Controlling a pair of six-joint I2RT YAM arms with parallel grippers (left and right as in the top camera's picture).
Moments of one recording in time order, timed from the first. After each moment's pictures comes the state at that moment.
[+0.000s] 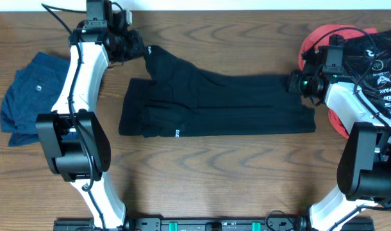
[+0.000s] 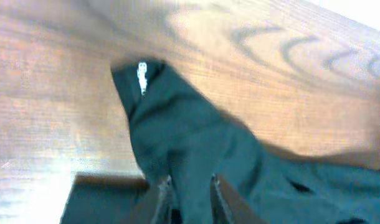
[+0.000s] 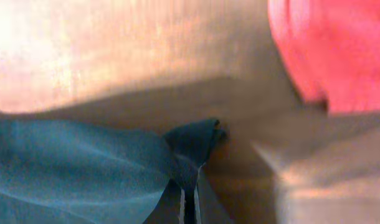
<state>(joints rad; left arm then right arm) 0.03 2.03 1.76 -0.74 0.37 -0.23 -0.08 1.85 1.17 -0.33 -0.23 0.18</state>
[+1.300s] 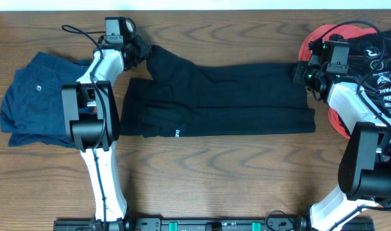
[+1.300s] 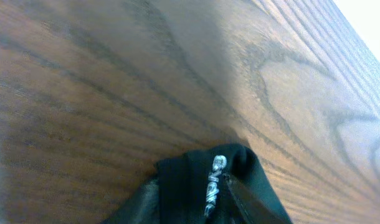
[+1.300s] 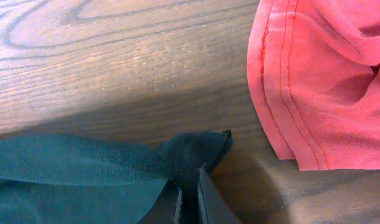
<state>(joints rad) 0.02 2.37 1.76 -0.31 0.31 -0.58 -0.10 1.85 1.17 -0.20 -0.21 0.18</state>
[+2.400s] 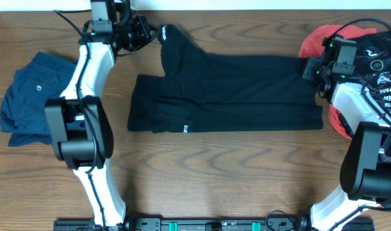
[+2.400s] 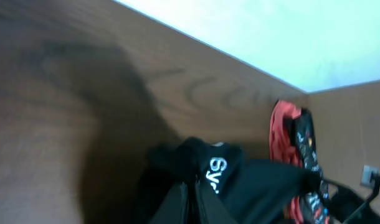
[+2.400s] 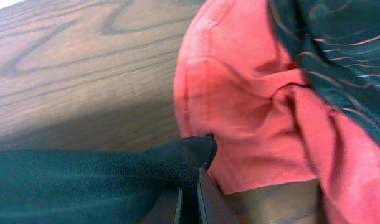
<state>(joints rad) 0.03 2.14 1.76 -0.40 0.73 -0.46 -0.14 1.85 1.17 -0.11 -0.04 0.22</state>
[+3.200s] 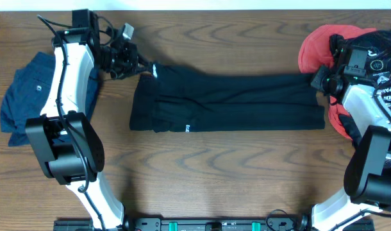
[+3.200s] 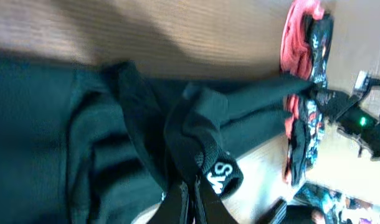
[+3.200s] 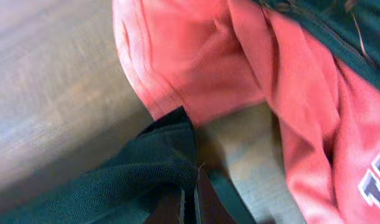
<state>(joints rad) 0.11 2.01 1.76 -1.14 0.81 -0.04 -0.21 1.82 1.17 -0.36 -0.05 0.33</state>
